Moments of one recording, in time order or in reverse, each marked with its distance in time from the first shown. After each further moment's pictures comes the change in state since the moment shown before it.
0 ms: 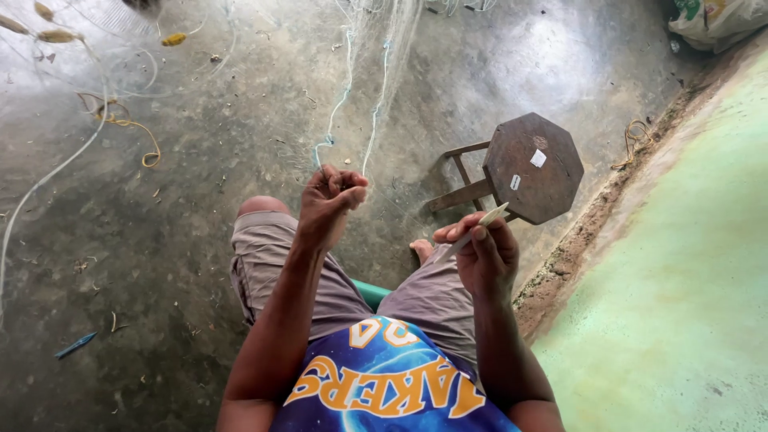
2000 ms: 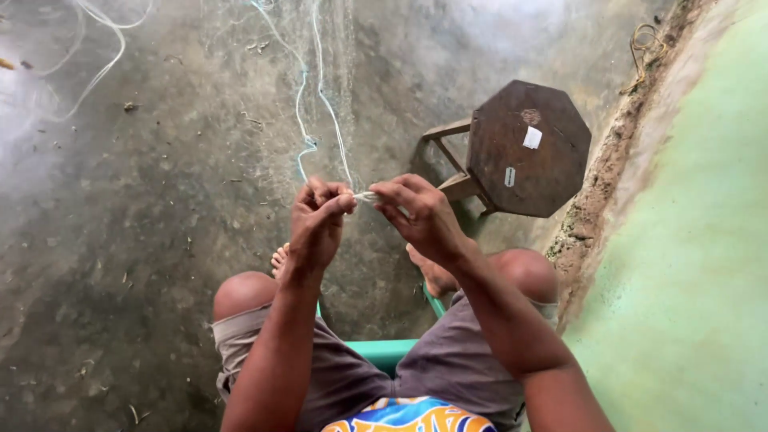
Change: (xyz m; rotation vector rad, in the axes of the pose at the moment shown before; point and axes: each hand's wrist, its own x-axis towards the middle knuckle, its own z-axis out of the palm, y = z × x) left_hand 0.134 -0.110 -0.003 -0.061 -0.067 -0.212; right_hand 0.152 0.096 -0.050 -1.179 -0.229 0.027
